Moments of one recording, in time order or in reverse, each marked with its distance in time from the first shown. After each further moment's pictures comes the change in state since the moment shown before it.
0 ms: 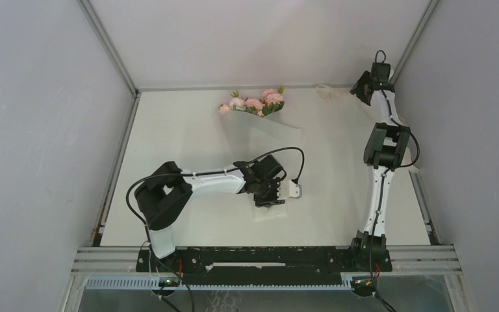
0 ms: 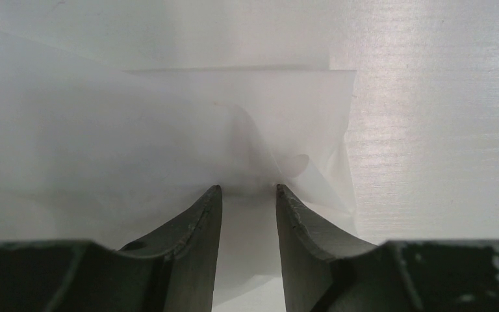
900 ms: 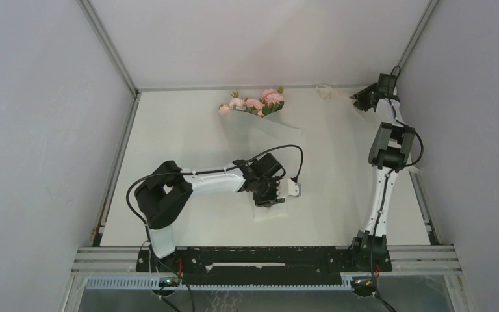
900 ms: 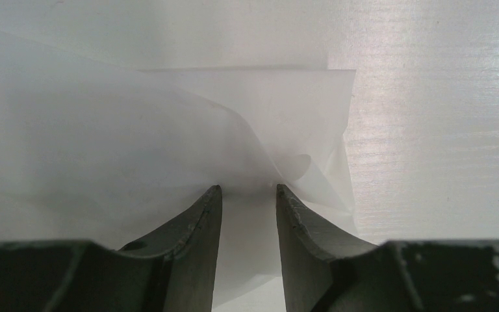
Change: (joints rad) left arm 0.020 0.005 0.008 -0.010 0.041 0.000; right arm -0.067 0.029 -0.128 0.174 -0.264 0.468
